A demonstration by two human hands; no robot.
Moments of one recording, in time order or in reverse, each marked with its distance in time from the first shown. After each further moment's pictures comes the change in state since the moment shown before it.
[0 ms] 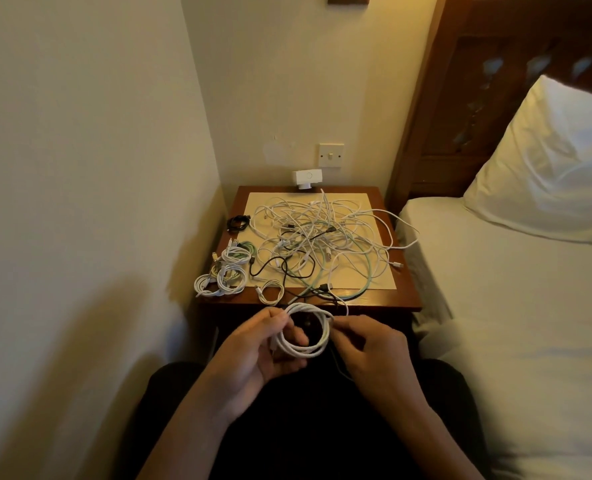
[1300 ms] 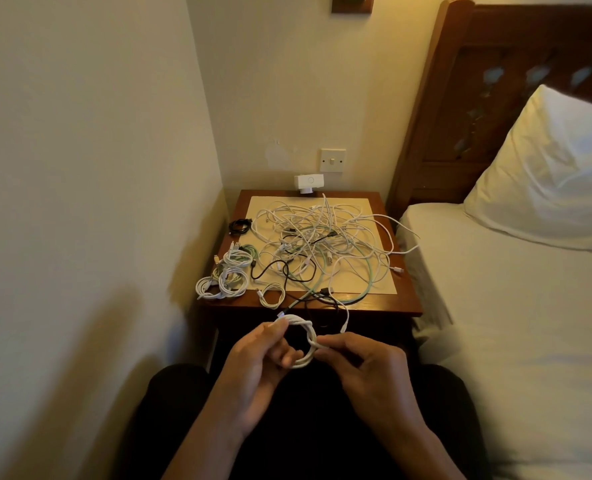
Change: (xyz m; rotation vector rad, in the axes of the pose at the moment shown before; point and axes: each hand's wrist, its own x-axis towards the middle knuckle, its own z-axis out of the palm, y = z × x) left_hand 0.001 -0.022 0.000 -0.196 0.094 0.070; right_hand -0.021 -0.012 0.002 0.119 -0.014 -0.070
